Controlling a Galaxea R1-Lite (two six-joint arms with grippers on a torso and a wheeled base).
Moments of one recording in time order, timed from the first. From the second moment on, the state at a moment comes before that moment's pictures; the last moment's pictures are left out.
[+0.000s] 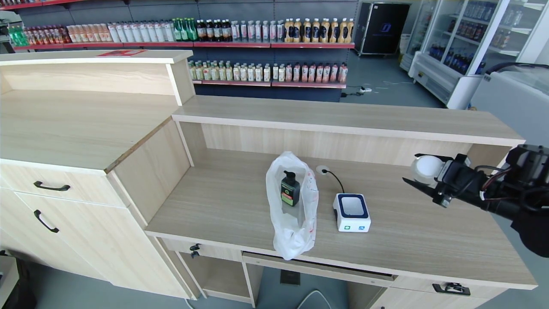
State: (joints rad) left arm 0.00 0.00 0.00 0.00 -0.06 0.01; right arm -0.12 1.87 -0.63 -1.14 0.66 -1.11
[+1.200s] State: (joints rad) left arm 0.00 0.00 0.00 0.00 -0.06 0.01; right arm -0.12 2.28 -0.68 -1.54 0.85 -1.22
